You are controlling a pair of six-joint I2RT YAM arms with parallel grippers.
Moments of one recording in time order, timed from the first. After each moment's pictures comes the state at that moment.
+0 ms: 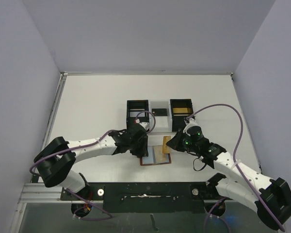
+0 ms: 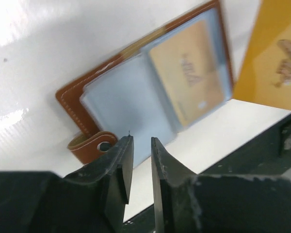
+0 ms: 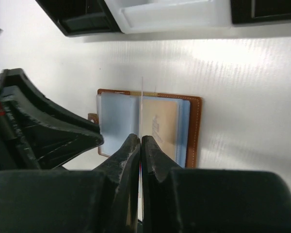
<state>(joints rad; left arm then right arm) -0.95 1.52 0.81 -0.28 0.06 -0.74 0.61 0.95 0.44 -0.14 -0.14 0.77</state>
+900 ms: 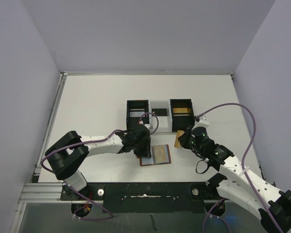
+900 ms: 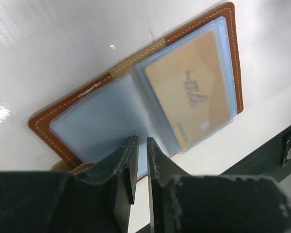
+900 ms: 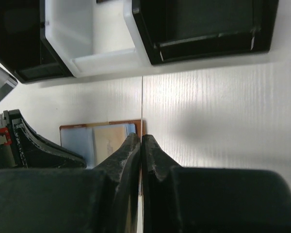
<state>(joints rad) -0.94 1.64 0.84 -0.19 0.12 -0.76 0.60 0.80 0.48 -0.34 0.18 0.72</state>
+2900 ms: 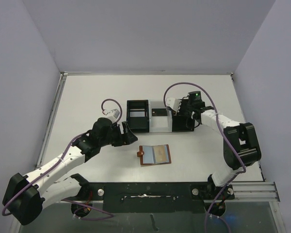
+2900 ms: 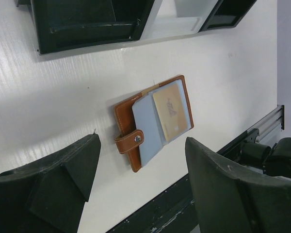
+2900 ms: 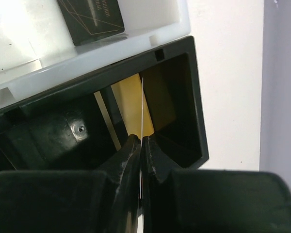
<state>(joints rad) -0.65 1.01 0.61 -0.21 0.14 -0.77 0.25 1.63 0.98 -0.12 -0.22 -1.11</state>
